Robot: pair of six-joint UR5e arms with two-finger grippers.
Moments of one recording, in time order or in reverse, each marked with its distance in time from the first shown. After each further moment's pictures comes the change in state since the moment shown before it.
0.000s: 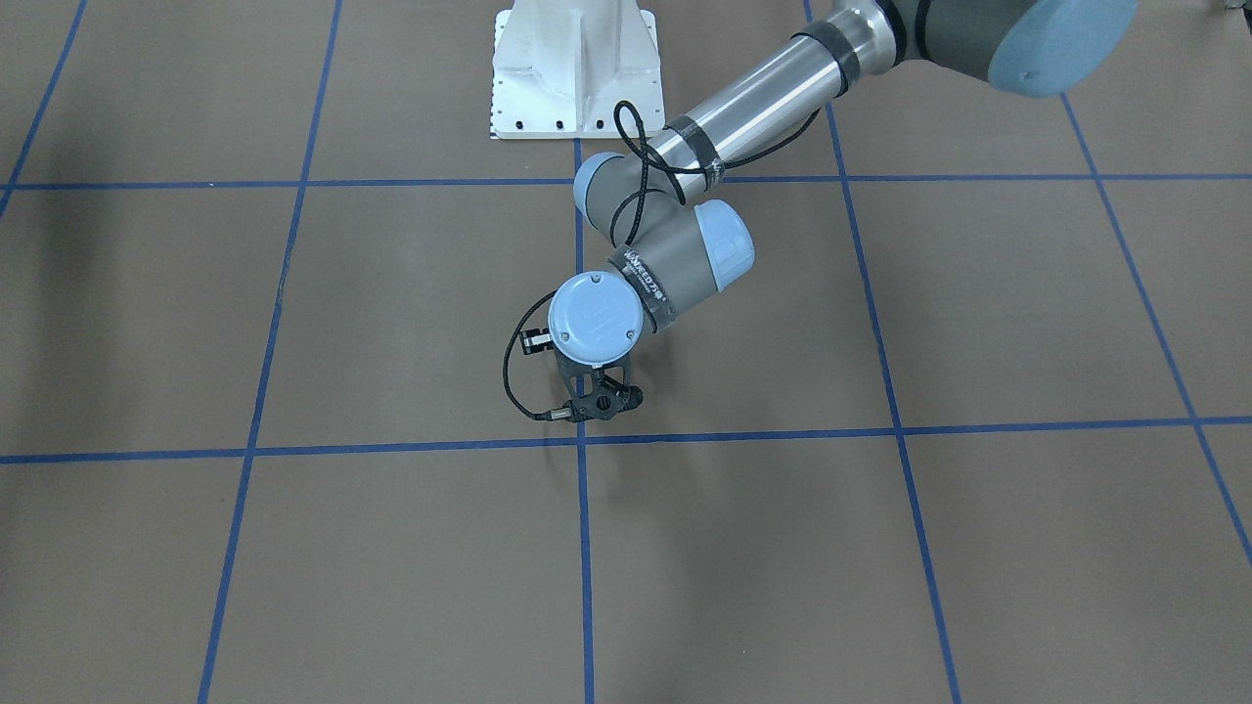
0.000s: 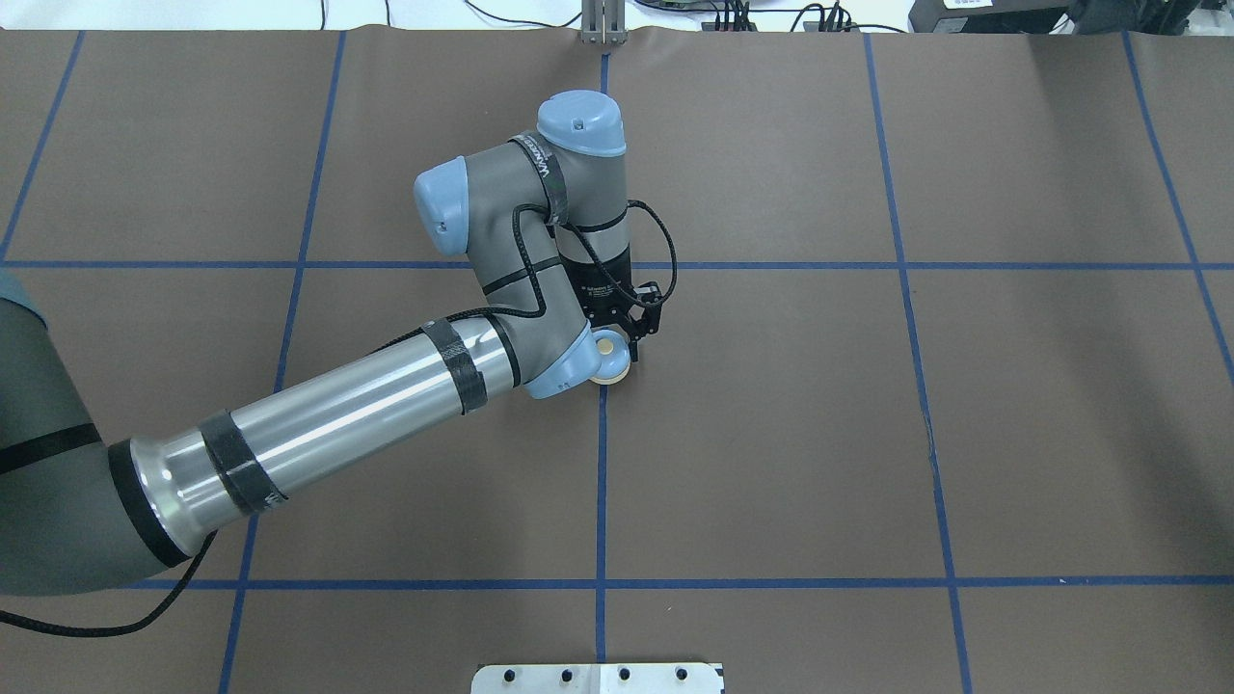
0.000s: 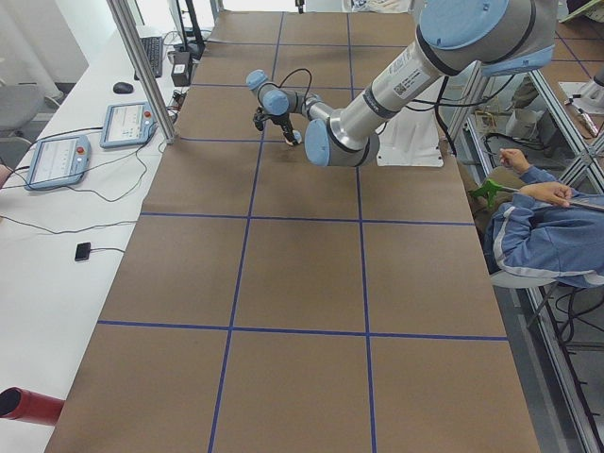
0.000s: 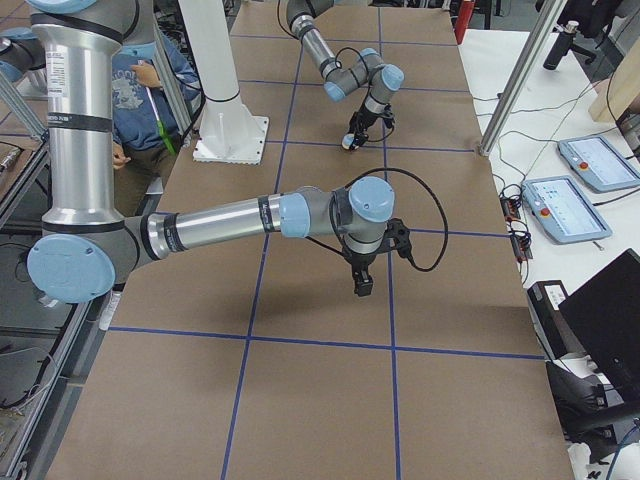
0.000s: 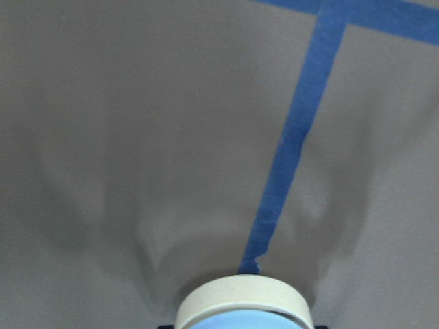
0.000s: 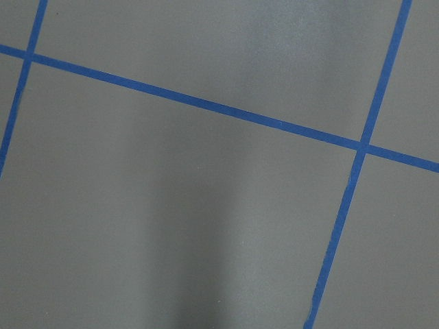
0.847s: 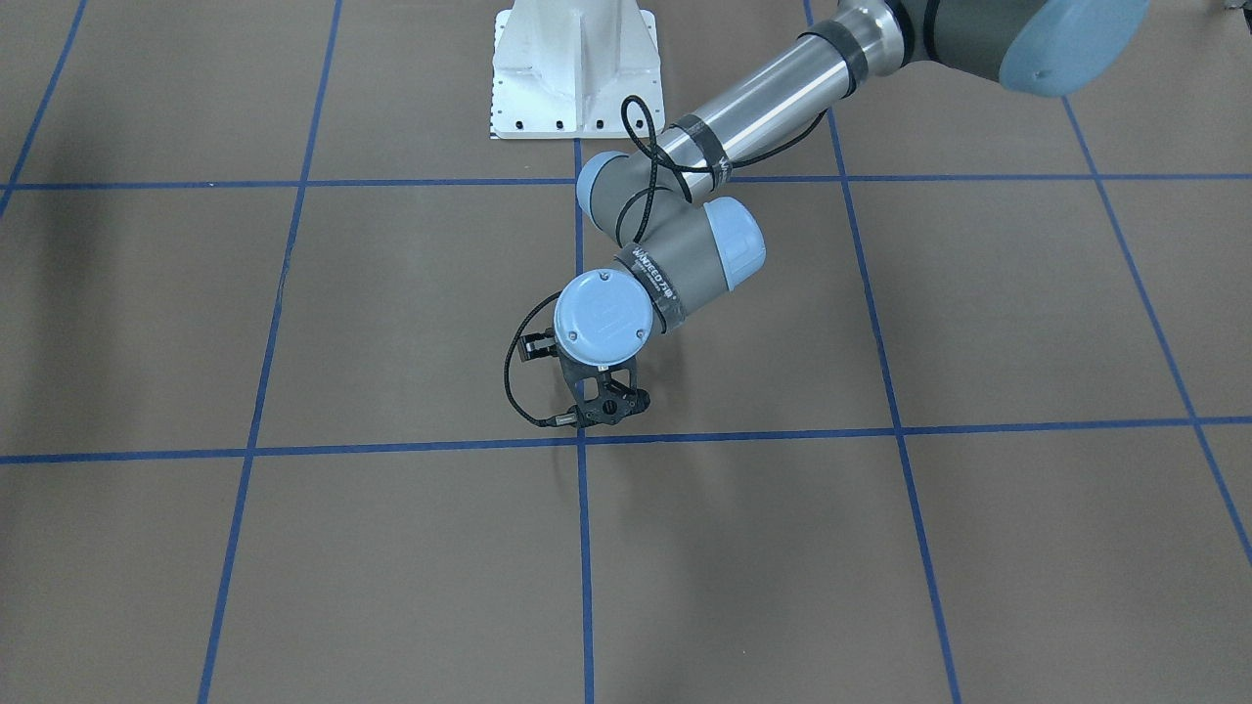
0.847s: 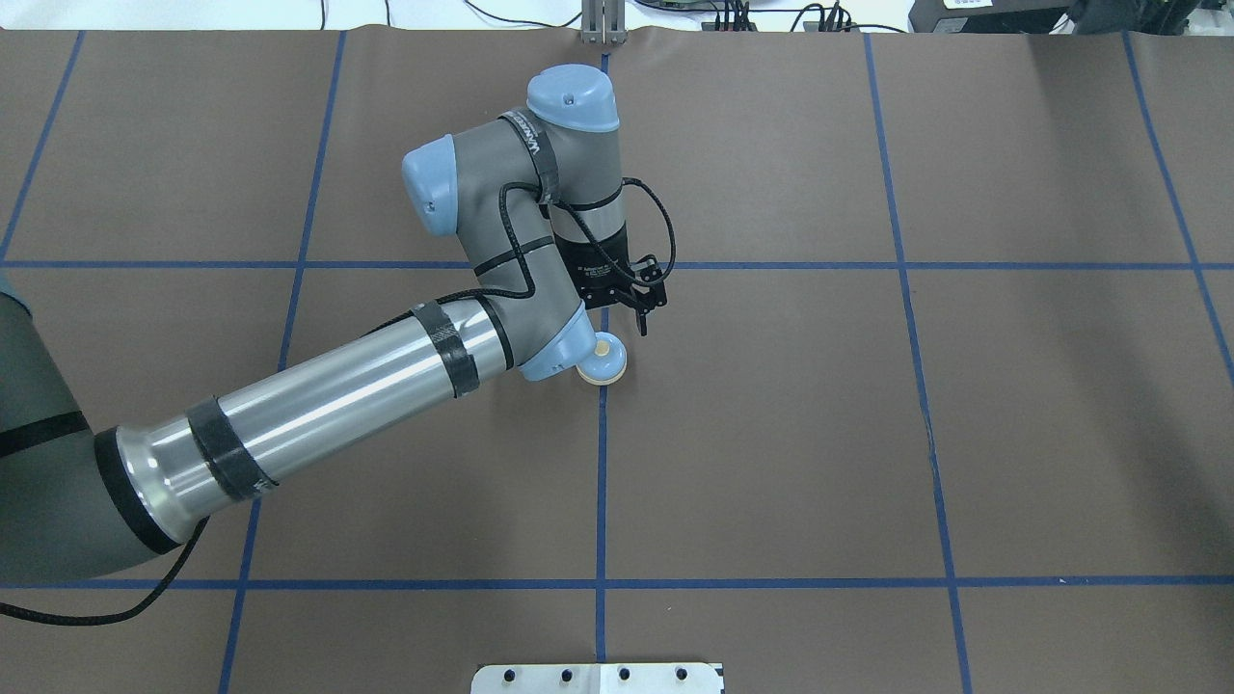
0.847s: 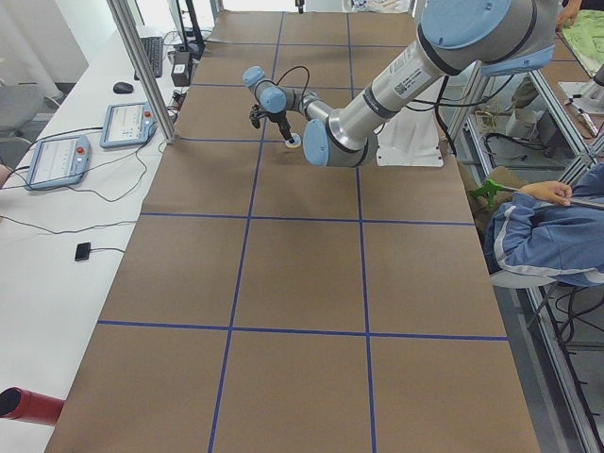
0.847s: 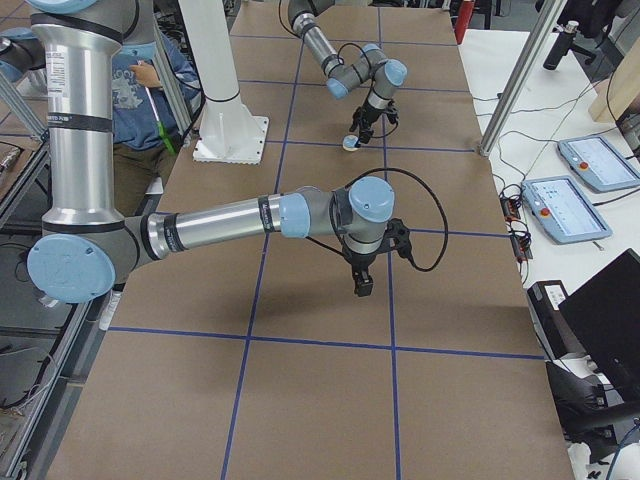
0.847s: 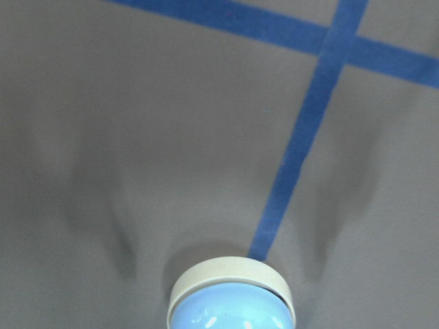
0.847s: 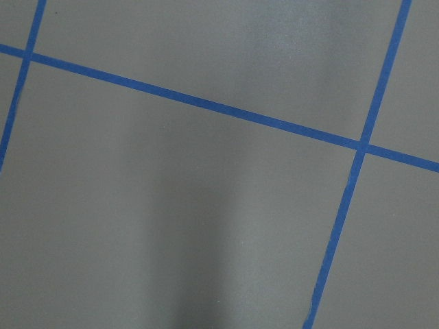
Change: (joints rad) left arm -0.030 0.007 -0.057 0.012 -0.005 -0.020; right arm 0.000 0.000 0.002 0.004 -0.004 -0.003
